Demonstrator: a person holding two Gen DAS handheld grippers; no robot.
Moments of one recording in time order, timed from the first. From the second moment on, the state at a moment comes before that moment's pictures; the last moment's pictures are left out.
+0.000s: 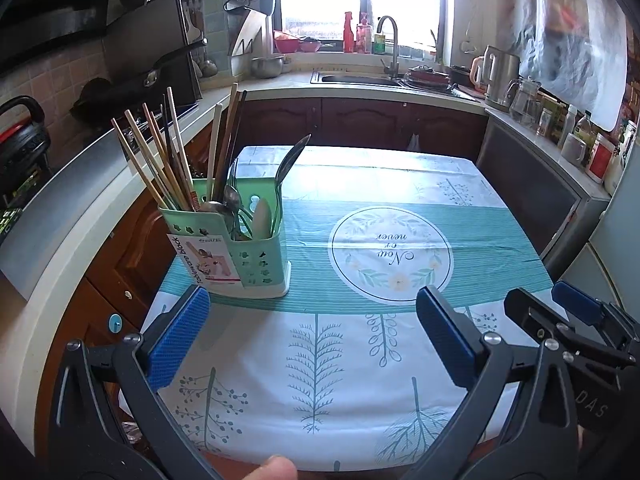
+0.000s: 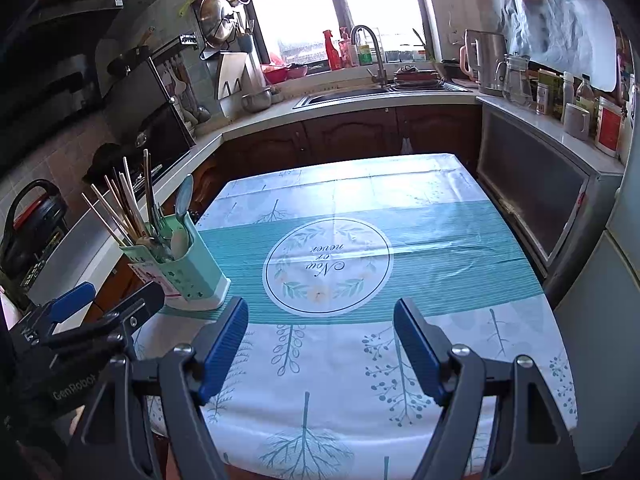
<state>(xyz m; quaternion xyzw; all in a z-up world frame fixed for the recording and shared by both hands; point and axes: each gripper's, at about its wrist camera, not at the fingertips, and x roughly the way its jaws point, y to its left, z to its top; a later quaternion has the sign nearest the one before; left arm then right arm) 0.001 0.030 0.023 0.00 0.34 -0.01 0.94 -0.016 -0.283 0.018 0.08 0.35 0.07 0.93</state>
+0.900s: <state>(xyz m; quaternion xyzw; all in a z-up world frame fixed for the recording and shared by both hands) 0.002 0.028 0.018 0.01 0.34 -0.01 0.94 -0.015 -0.281 0.015 0.08 0.36 0.07 0.93</state>
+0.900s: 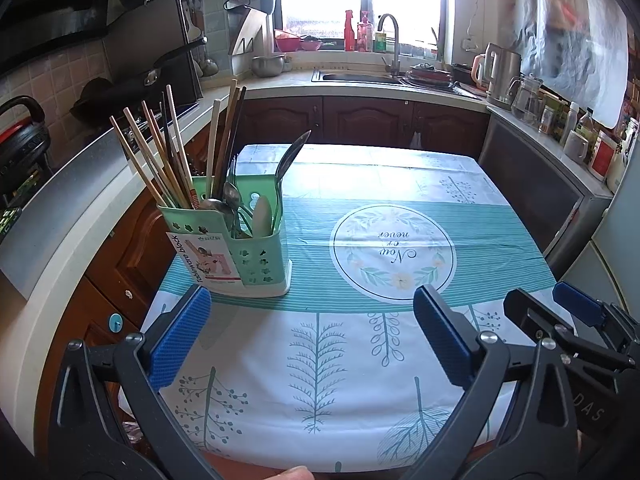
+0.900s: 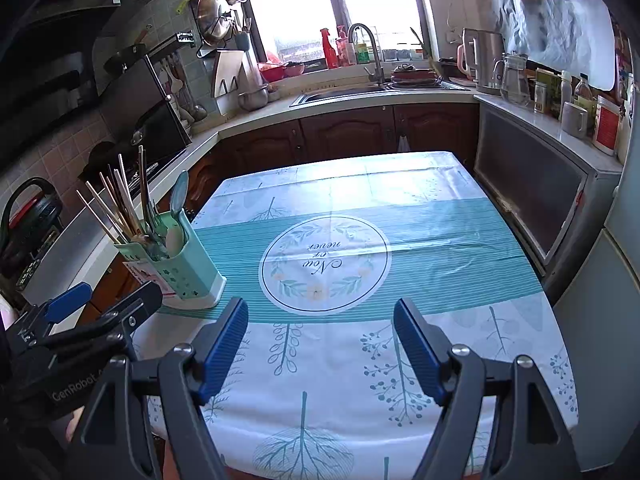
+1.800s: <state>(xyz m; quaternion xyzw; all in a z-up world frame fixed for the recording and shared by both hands) 0.004 0.028 0.014 0.01 0.35 -0.01 0.94 -0.014 -0.281 0.009 0.09 0.36 0.07 0.92</state>
